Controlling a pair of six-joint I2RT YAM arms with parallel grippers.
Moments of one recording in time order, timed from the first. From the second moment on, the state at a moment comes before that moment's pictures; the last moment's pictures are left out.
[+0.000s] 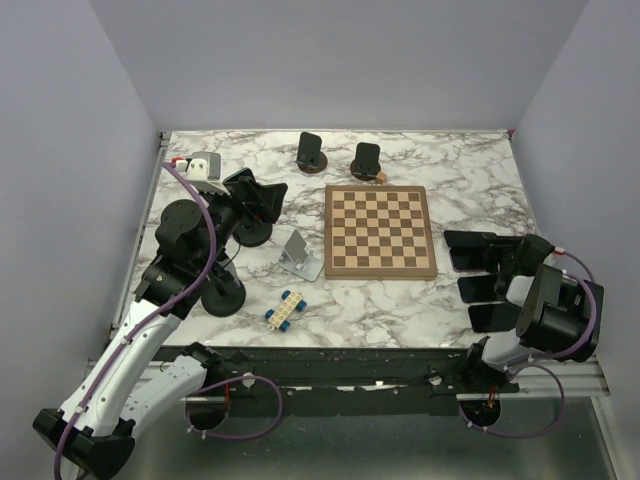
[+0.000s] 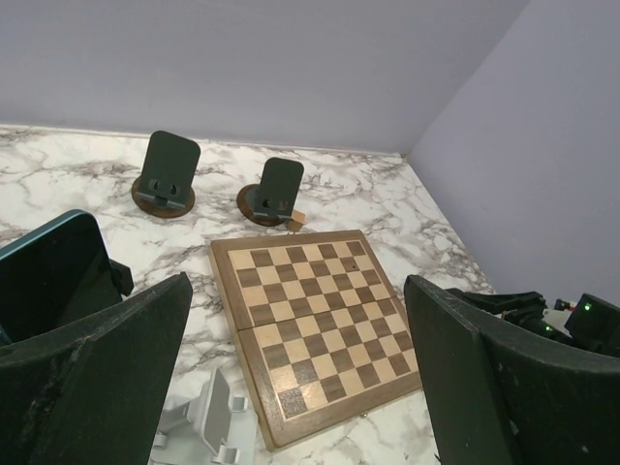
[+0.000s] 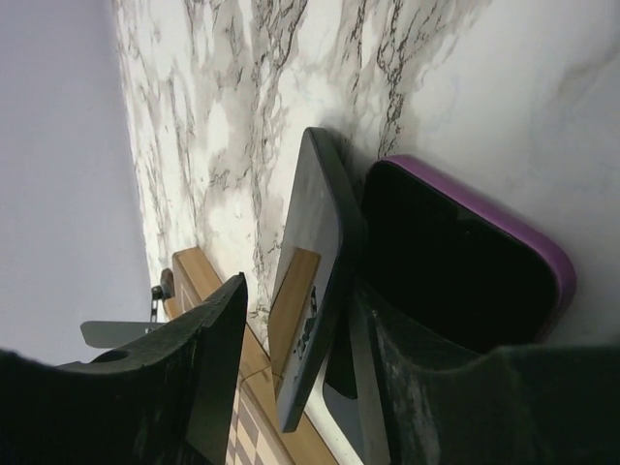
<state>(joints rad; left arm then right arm) -0.47 0.80 0.94 -0.09 -0.02 -0.46 -0.46 1.49 0.33 0.62 -0.17 1.16</state>
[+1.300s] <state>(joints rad) -0.46 0.80 0.94 -0.09 0.02 -0.48 -0.42 1.41 0.48 0.33 -0.19 1.02</state>
